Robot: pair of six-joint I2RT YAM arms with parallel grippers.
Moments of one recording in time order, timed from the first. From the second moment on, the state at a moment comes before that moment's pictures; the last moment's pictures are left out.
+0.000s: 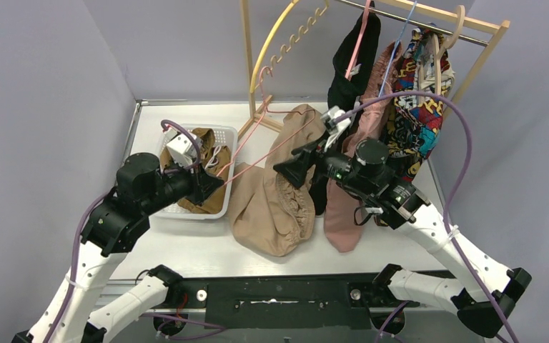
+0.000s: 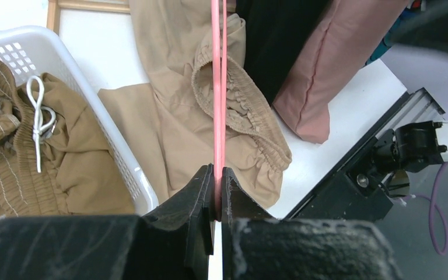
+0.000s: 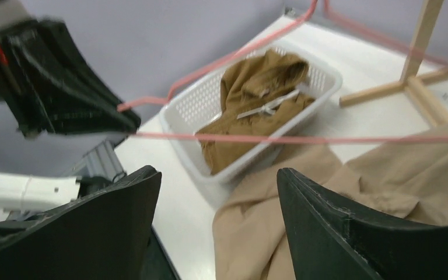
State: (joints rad) left arm -0.52 0.79 1.18 -0.74 0.25 -0.24; right arm 0.75 1.06 1.19 -0.18 -0.22 0.32
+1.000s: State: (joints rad) left arm -0.54 1.31 1.63 -0.46 0.17 -0.12; right arm 0.85 0.92 0.92 -0.28 -0.14 0.38
